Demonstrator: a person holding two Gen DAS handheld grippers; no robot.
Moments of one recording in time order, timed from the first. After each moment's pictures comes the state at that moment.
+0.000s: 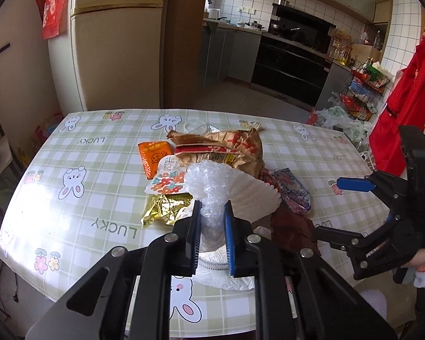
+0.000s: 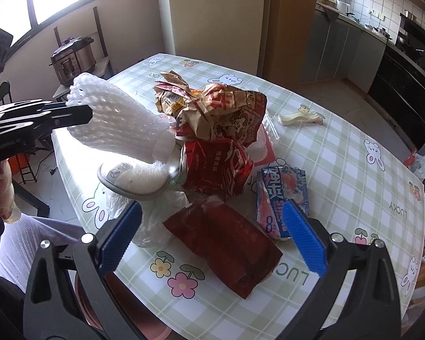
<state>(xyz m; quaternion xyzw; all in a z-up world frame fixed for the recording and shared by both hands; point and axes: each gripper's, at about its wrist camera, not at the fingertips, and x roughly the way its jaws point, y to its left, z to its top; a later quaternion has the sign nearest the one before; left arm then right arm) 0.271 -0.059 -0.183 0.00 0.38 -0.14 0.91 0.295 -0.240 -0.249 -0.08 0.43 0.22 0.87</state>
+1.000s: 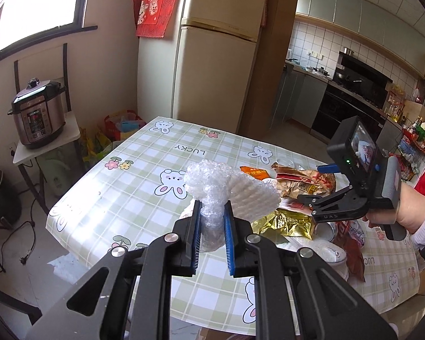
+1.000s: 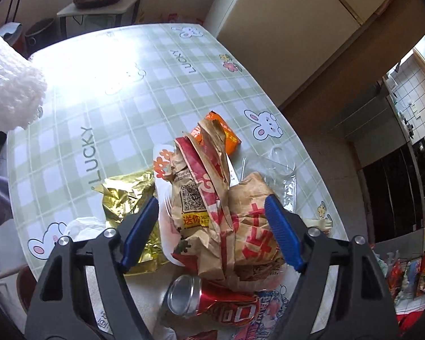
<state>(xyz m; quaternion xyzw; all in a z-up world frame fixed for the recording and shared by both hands) 0.232 0.092 -0.168 -0.08 0.32 0.01 0.94 0.429 -0.062 -0.271 -0.34 0.42 0.23 0.81</state>
